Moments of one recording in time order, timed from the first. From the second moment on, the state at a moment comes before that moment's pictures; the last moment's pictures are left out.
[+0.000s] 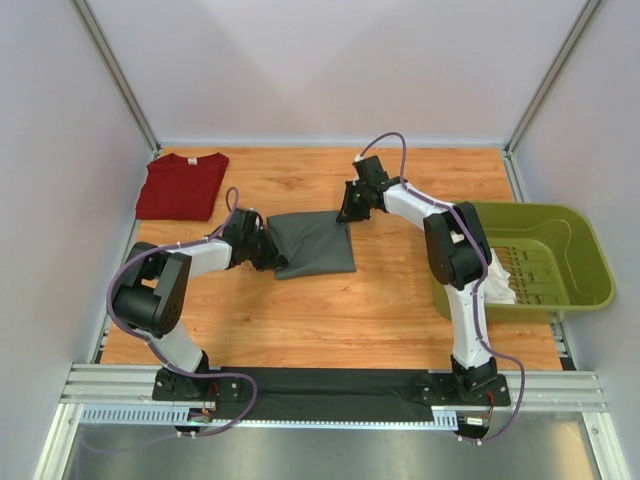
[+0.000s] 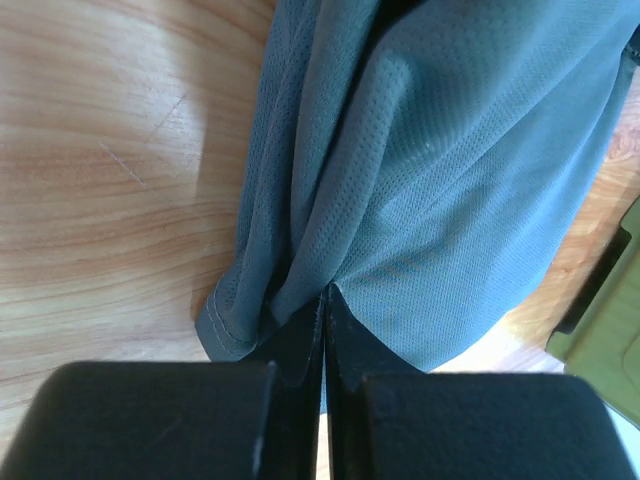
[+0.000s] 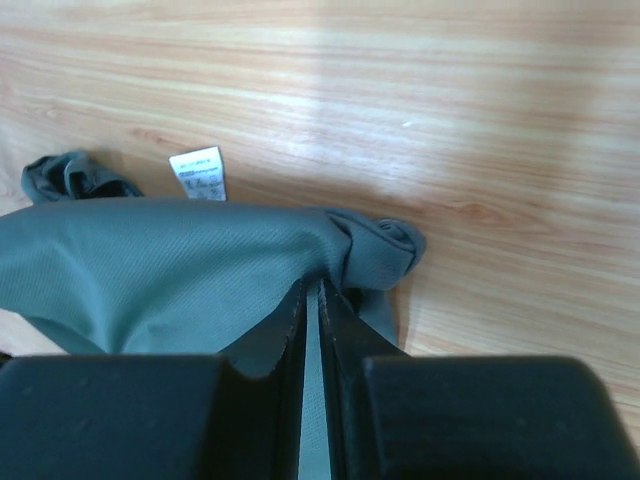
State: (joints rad) left arm -0.32 1.67 0.79 -0.04 0.29 -0.84; right arm 0.42 2.21 1.66 -0.37 -0.27 0.56
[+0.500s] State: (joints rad) left arm -0.32 1.67 1.22 -0.28 0.27 -0.65; right arm 0.42 2.12 1.64 -0.40 -0.29 0.55
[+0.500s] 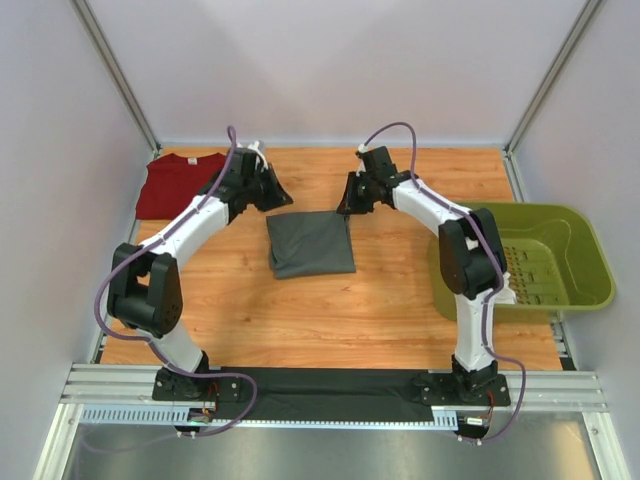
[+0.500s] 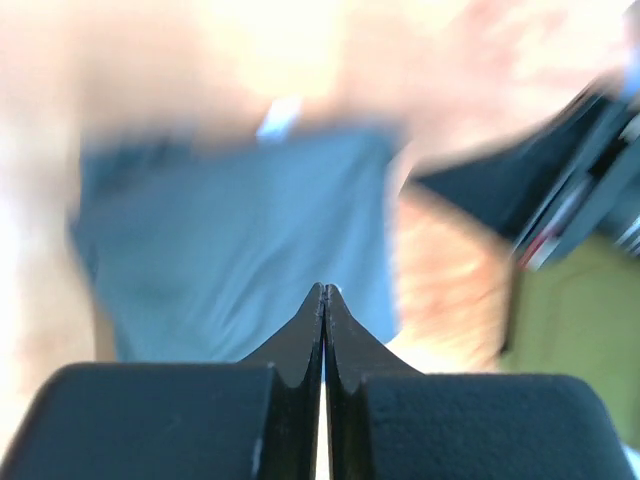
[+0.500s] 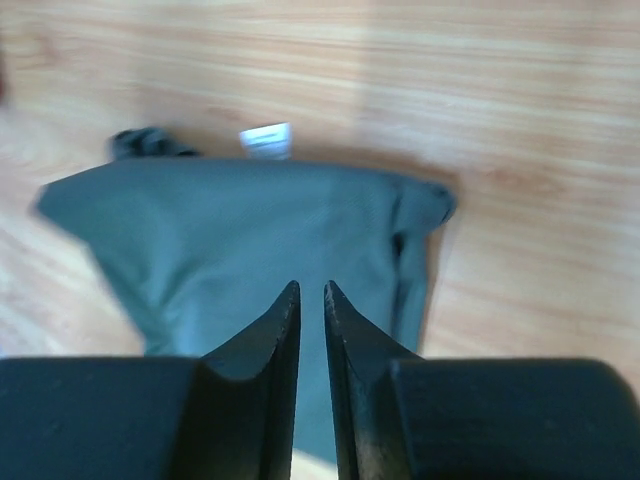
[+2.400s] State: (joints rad) left arm -0.22 1.59 1.41 -0.38 0.28 -0.49; right arm 0.49 1.62 1.38 -0.55 -0.23 0.51
